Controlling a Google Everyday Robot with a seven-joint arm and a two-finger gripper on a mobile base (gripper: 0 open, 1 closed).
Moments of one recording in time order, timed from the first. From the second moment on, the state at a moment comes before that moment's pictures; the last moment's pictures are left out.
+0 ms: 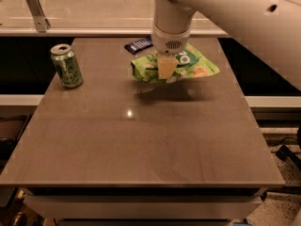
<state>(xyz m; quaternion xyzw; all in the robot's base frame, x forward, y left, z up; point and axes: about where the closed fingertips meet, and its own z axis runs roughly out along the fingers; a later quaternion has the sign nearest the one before) 0.599 -0.044 0.887 -0.74 0.66 -0.06 0.11</state>
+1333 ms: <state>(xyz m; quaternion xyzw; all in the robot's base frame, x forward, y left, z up) 0.591 0.021 0.878 -0.77 0.63 -0.04 0.11</state>
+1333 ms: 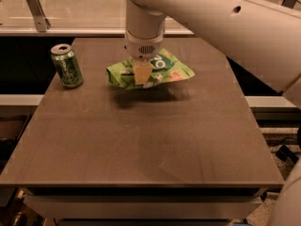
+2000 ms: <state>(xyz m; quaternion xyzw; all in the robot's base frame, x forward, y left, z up) 0.597 0.054 0.867 -0.77 0.62 -0.03 0.12</state>
